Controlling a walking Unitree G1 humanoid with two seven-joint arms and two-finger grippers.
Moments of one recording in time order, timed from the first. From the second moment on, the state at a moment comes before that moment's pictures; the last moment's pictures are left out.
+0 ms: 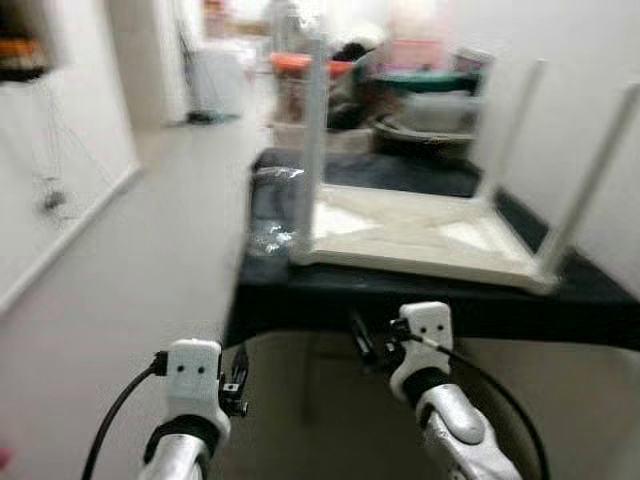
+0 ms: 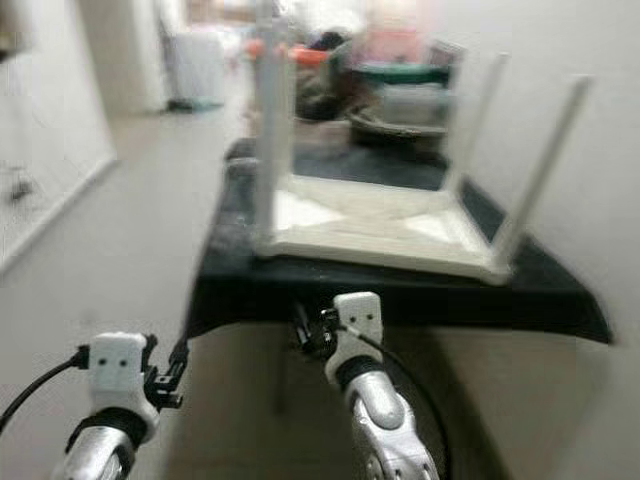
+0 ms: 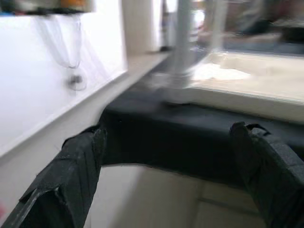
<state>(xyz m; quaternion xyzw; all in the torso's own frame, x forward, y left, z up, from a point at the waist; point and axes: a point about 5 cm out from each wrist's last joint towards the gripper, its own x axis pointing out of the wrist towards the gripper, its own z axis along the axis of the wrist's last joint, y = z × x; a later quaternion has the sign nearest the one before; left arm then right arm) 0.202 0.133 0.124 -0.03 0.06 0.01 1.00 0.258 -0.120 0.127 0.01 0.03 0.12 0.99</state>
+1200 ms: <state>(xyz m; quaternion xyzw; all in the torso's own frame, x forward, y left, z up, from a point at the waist) 0.215 0.149 0.143 -0.01 0.01 0.05 1.00 0.272 -0.133 0.145 0.00 -0.02 0.05 1.00</state>
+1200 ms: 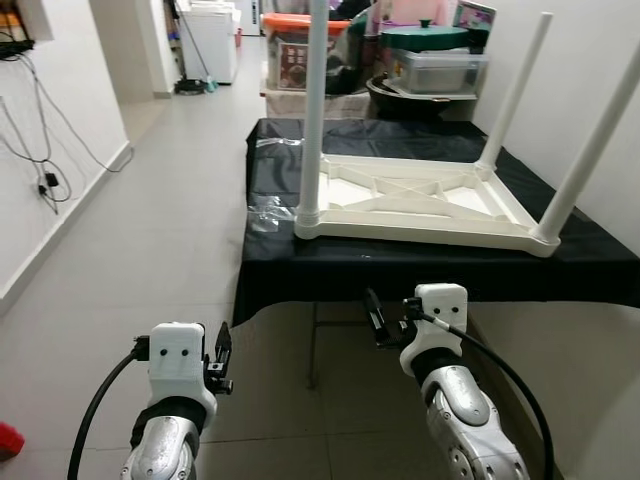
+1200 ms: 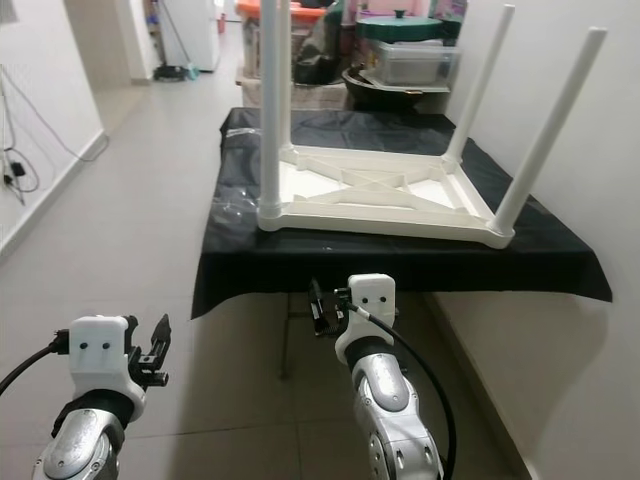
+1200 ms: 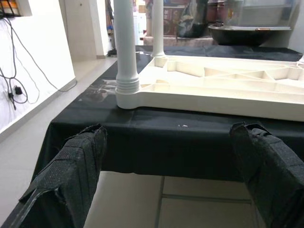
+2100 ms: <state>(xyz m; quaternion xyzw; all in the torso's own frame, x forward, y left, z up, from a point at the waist) 0.217 0.147 0.146 -0.01 -0.01 0.04 1.00 0.278 -0.136 0.143 -0.01 -0.02 0.05 1.00</state>
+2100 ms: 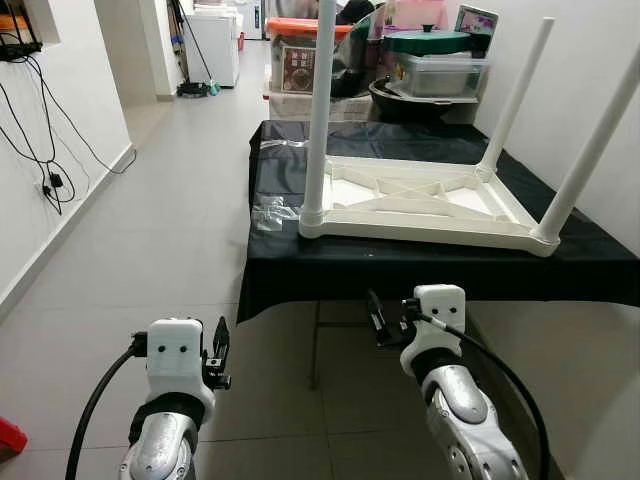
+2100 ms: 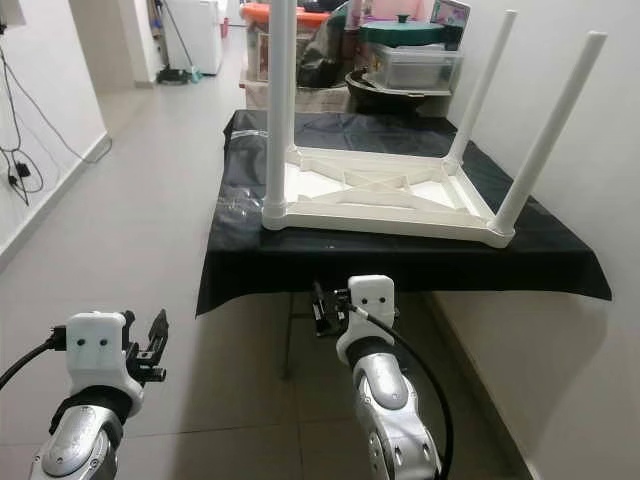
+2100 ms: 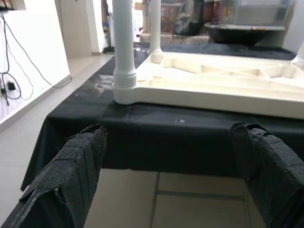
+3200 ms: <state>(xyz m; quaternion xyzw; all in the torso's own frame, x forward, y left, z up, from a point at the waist) 0.218 0.139 0.149 0.00 -0.01 0.02 1.00 0.282 -0.143 0.142 -0.01 -0.02 0.03 1.00</state>
